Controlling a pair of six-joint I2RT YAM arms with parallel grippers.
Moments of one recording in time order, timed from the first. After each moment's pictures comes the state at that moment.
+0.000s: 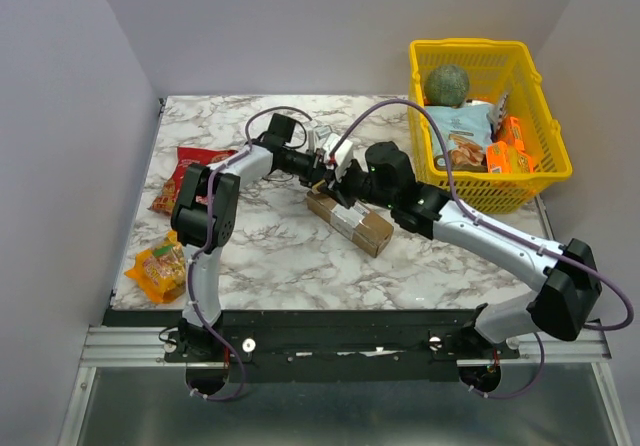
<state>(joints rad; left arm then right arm) -0.35 2.08 1.48 -0.32 1.10 -0.03 0.83 1.41 1.15 -0.07 -0.15 -0.23</state>
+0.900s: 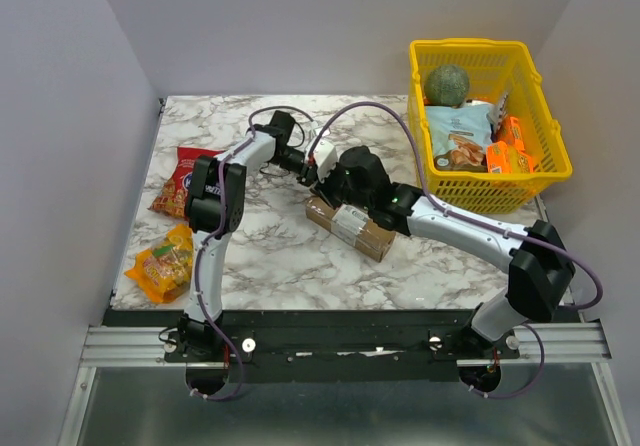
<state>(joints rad) -0.31 2.30 1.80 -0.81 1.25 0.26 0.88 1.57 1.19 -0.03 0.00 -0.19</state>
